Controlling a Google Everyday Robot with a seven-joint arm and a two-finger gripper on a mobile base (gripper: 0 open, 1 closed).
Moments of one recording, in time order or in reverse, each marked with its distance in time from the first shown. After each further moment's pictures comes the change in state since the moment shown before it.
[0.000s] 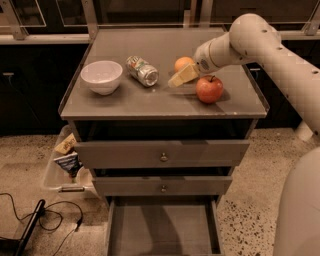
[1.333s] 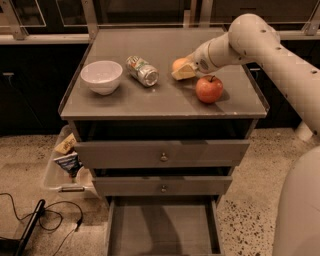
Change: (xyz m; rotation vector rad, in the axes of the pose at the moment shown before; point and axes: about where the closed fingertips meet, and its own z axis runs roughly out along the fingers) arm 0.000 0.000 0.000 0.000 0.000 0.000
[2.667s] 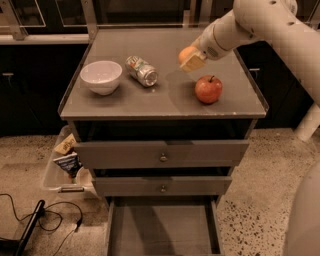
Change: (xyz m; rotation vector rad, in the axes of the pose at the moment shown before) arm -0.027 0.008 -0.049 0.018 0.118 -0.235
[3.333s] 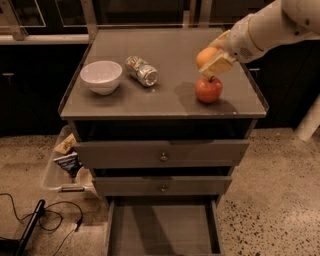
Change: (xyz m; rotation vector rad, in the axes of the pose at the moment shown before) arm 0.020 0.035 -0.090 -0.053 -0.032 -0.062
